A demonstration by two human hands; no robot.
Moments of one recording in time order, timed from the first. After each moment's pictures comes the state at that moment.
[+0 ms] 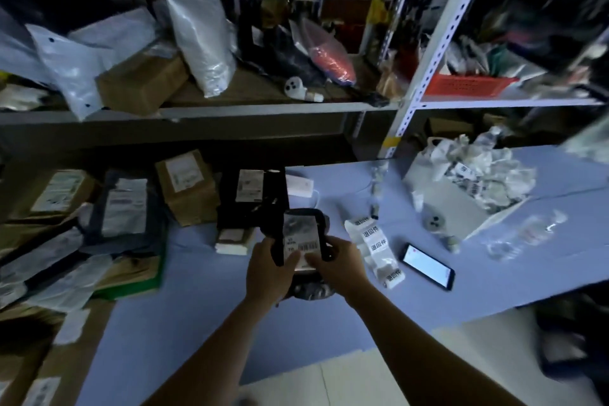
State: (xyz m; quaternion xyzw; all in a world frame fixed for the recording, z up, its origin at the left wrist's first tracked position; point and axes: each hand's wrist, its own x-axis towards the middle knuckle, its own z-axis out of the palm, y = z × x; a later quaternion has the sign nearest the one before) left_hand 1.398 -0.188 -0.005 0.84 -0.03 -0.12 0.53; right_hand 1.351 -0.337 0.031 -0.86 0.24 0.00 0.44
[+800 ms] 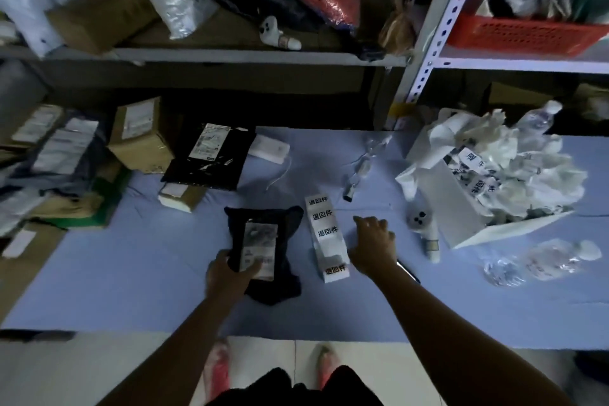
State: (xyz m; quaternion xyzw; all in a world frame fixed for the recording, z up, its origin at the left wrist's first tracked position) left_hand 1.339 -0.323 -0.085 0.85 0.24 -0.15 0.45; right_hand 1.370 -0.623 -0.068 -0.98 0.08 0.14 0.09
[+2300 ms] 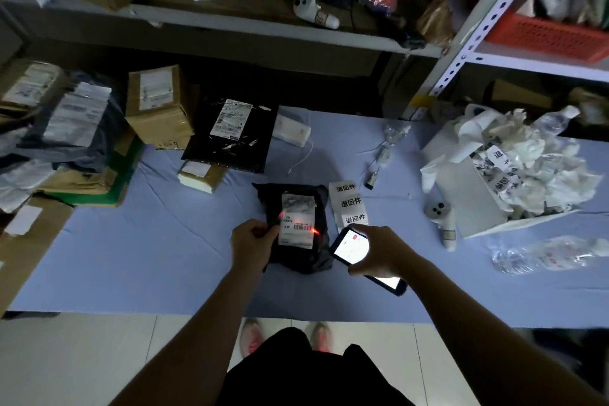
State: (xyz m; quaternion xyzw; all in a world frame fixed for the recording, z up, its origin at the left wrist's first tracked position) left_hand 1.375 -0.292 -0.103 0.80 0.21 -0.07 0.56; right_hand 1.348 -0.562 -0.011 -0.93 0.03 0.28 0.21
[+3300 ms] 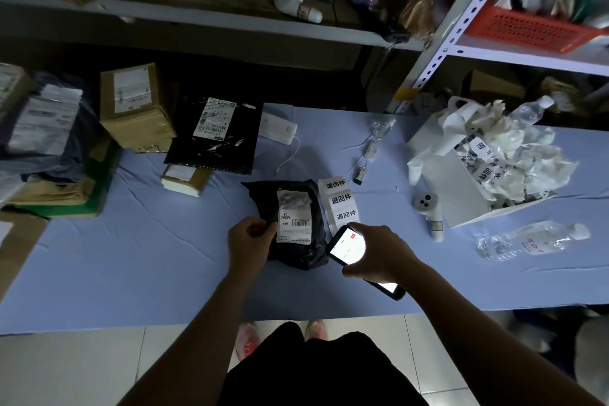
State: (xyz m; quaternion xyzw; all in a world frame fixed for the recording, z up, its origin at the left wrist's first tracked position) left_hand 1.382 -0.301 -0.104 0.79 0.17 -0.06 0.59; right_hand 1.332 -0.552 0.005 -0.95 0.05 0.24 0.17
